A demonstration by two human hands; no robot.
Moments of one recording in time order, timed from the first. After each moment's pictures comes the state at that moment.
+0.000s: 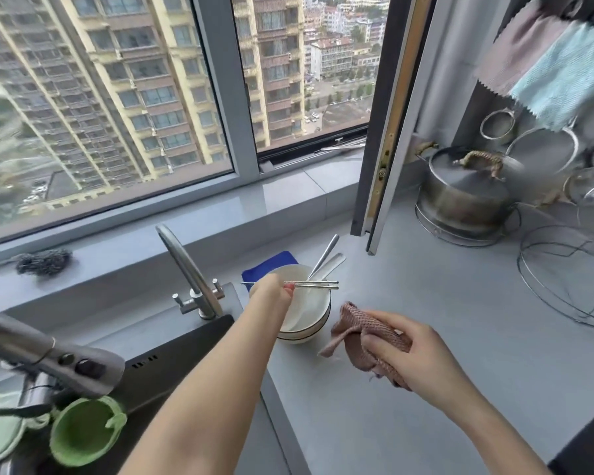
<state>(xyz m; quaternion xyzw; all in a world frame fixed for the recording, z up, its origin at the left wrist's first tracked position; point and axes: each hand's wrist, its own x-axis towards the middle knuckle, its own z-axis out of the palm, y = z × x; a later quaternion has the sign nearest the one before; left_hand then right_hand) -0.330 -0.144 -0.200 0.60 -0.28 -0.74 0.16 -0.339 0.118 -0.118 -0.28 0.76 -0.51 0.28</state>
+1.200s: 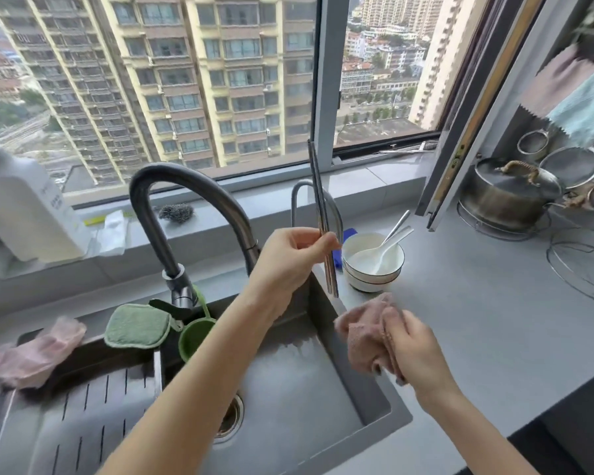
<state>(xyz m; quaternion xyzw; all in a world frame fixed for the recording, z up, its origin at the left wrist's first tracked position) -0.032 -0.080 -0.004 0.27 -0.69 -0.63 0.23 -0.123 0.080 -0.103 -0.22 0.78 -0.54 0.22</state>
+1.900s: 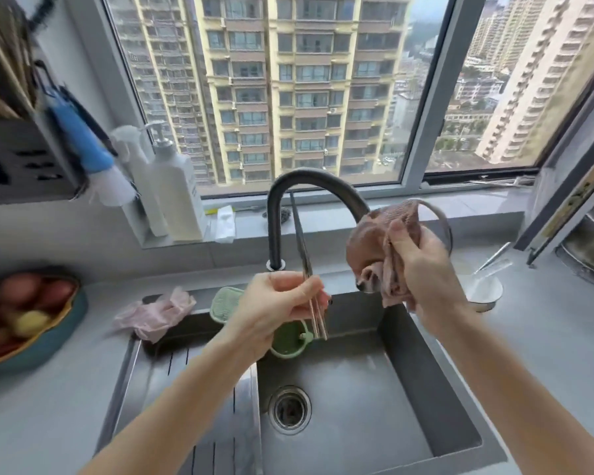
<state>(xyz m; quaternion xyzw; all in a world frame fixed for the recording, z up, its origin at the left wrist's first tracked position) 0.150 -0.135 -0.020 0.34 -0.58 -0.69 0.25 -0.023 -0.053 0.003 -0.31 0.59 -0.68 0.31</state>
